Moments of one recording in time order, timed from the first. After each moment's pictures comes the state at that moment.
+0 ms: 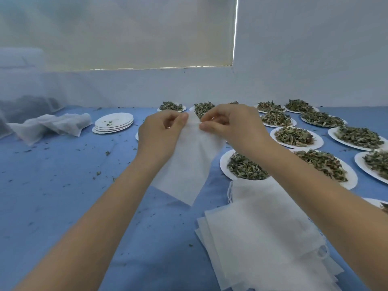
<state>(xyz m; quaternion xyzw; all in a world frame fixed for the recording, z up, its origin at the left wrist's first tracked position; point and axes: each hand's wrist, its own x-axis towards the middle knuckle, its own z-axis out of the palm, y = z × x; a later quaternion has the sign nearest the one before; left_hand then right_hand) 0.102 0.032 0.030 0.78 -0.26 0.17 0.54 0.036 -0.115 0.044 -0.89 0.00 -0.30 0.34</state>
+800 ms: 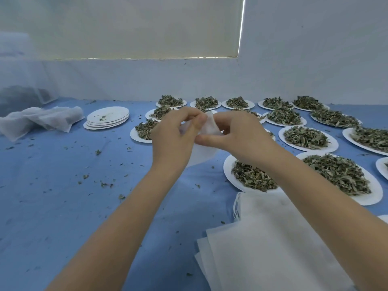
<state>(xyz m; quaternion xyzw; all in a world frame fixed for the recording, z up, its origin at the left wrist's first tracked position) 0.123 -0.006 0.004 0.73 -0.30 0.22 0.57 0.064 -0.131 0.024 -0.91 -0.03 -0.23 0.35</state>
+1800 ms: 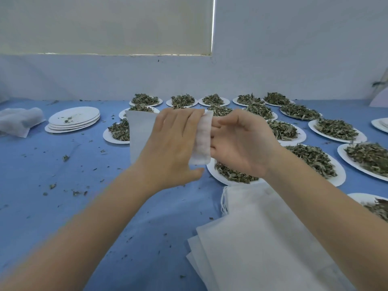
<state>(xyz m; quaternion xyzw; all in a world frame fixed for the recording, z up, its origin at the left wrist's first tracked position) 0.129 0.000 -0.007 0.77 -0.54 0.32 0.12 0.042 -0.134 0.017 -0.55 -0.10 0.00 0.83</state>
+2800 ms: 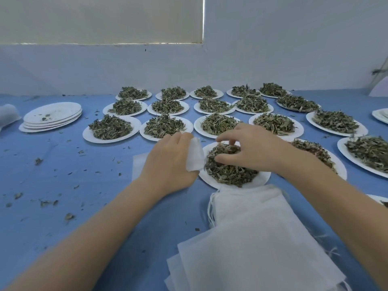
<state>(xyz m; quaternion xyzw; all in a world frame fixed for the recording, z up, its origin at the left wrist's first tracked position) 0.147 -0.048 -0.056 0.83 -0.48 0.22 0.18 0.040 -0.207 -0.006 -0.99 0.14 -0.05 0.07</state>
